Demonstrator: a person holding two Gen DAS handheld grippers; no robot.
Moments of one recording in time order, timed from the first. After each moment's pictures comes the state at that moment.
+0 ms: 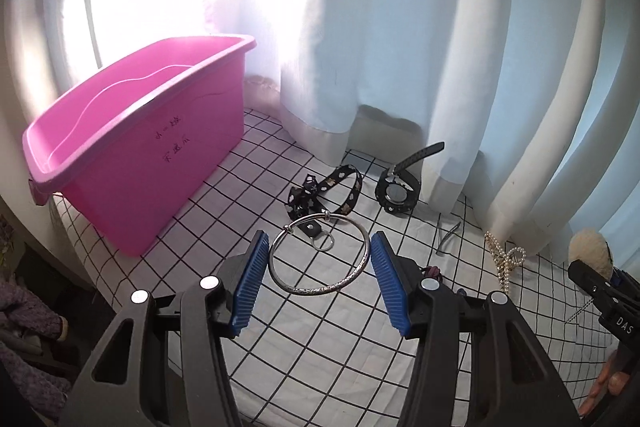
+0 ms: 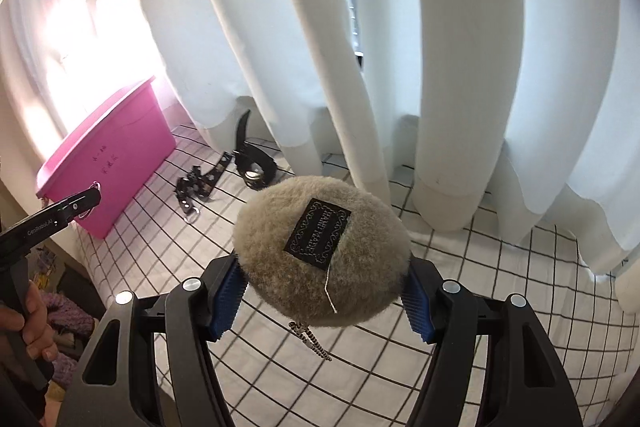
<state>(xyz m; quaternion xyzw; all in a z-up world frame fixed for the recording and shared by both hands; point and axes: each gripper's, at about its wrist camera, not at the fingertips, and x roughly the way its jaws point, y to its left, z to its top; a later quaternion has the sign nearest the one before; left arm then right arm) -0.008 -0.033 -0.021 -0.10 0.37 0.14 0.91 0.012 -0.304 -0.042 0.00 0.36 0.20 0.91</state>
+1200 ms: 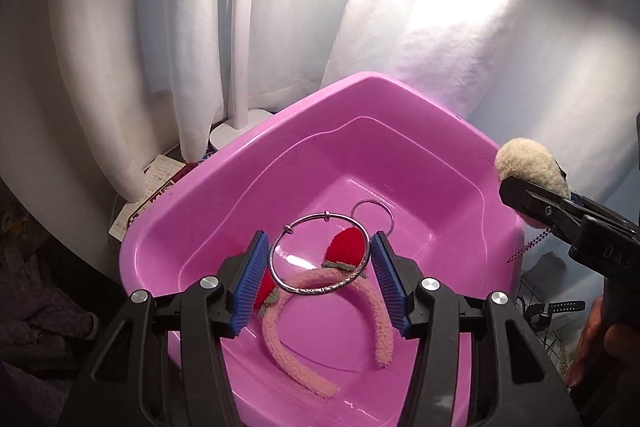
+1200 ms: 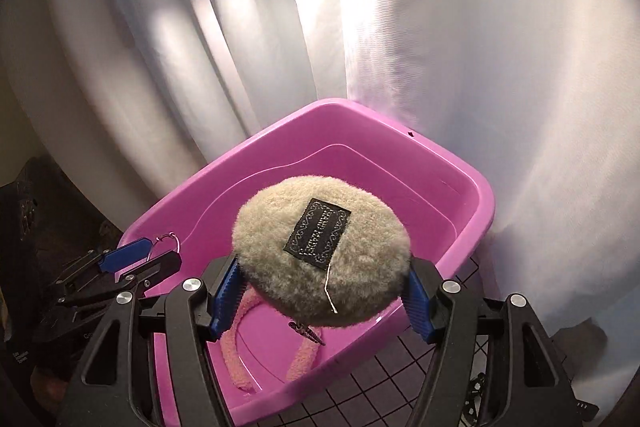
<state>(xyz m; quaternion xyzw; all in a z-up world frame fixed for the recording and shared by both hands) 0.035 0.302 0.007 -0.19 0.39 0.23 0.87 0.161 0.164 0.023 -0.10 0.40 0.41 0.81</state>
